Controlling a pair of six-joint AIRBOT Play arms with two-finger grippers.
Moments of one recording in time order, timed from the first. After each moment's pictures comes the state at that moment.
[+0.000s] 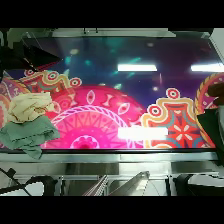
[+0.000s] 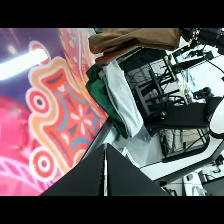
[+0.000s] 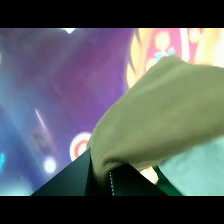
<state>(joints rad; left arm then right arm) 0.21 -1.42 1.47 0.21 -1.61 -1.04 -0.92 -1.51 2.07 -1.03 1.51 1.63</state>
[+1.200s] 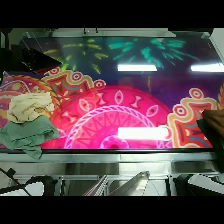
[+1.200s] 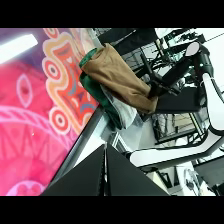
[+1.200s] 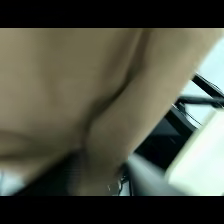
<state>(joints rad) 0.21 -1.42 1.47 0.21 -1.68 -1.04 -0.96 -1.33 1.32 -1.90 1.82 1.77</state>
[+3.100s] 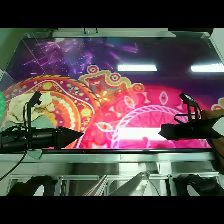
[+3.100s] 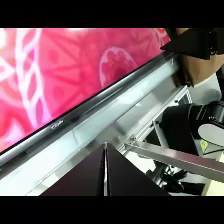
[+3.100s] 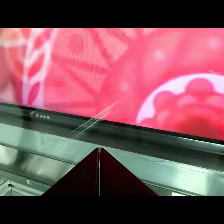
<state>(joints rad) -0.08 -0.55 0.55 0.58 -1.26 -1.20 0.15 -0.73 0.64 -1.12 1.22 1.65</state>
